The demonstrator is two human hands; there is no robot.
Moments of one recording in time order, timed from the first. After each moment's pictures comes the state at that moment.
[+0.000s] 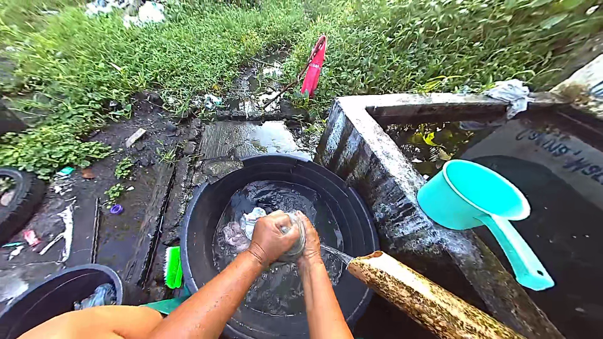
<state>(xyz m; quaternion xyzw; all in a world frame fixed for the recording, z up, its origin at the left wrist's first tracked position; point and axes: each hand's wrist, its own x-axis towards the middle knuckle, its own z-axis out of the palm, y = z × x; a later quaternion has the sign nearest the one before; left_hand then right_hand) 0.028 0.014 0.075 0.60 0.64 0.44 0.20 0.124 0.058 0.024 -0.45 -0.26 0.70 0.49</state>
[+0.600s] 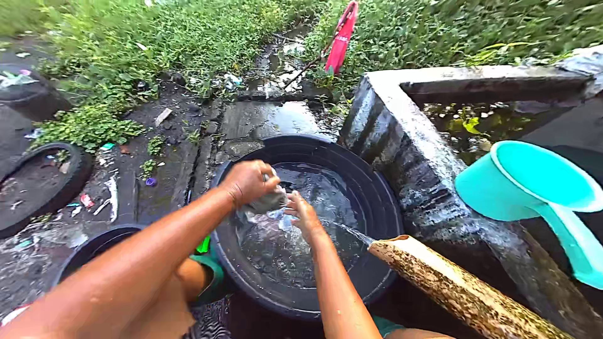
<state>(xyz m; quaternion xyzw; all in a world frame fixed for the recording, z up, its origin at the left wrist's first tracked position) -0.072 0.010 0.148 0.66 0.71 0.17 0.18 0.105 0.050 0.029 -0.47 -0.51 0.70 0.20</state>
